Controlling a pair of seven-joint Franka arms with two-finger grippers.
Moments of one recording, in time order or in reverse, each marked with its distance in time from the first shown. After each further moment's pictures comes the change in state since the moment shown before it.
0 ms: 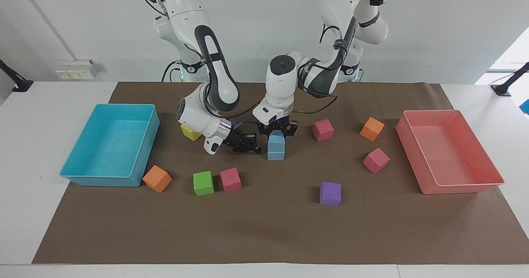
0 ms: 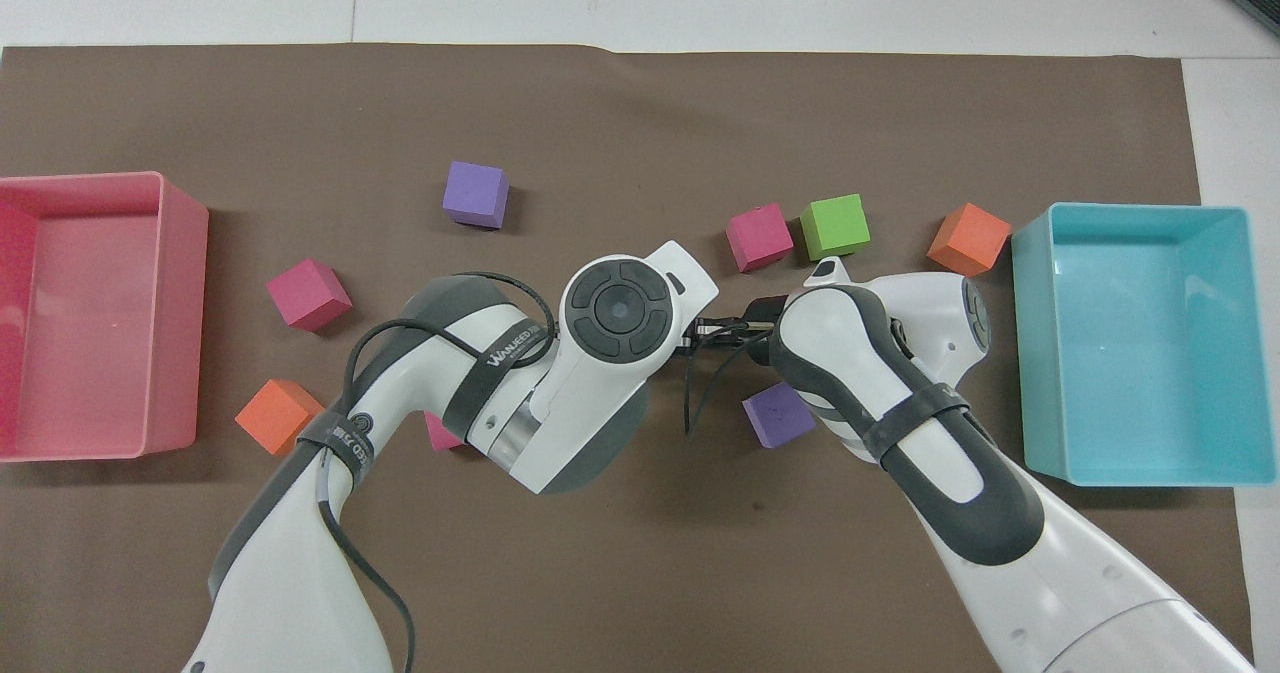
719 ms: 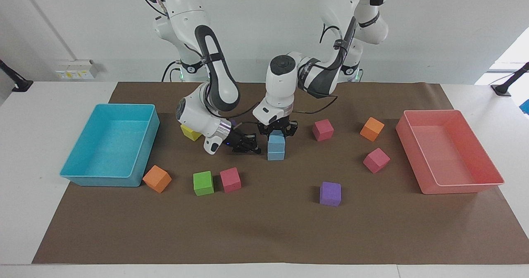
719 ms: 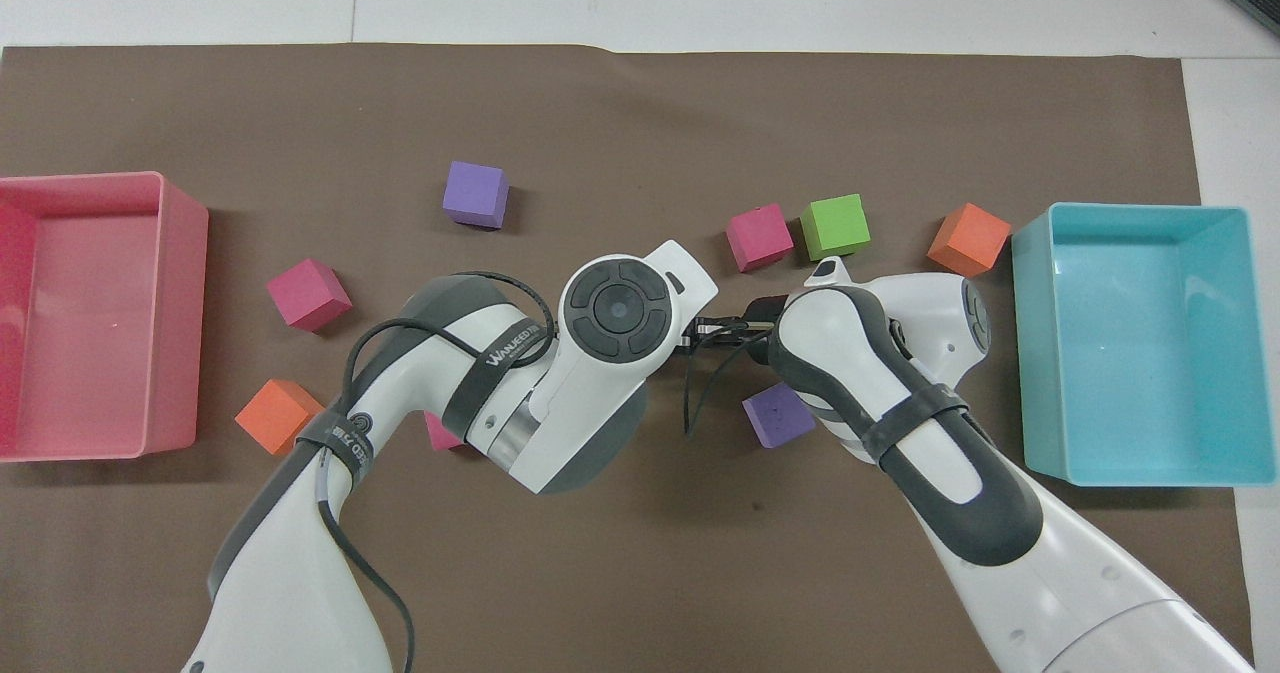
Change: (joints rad) left arm 0.000 0.000 0.001 0.000 0.000 0.004 -0.001; right arm 0.002 0.000 0.000 -0.001 0.000 0.010 0.000
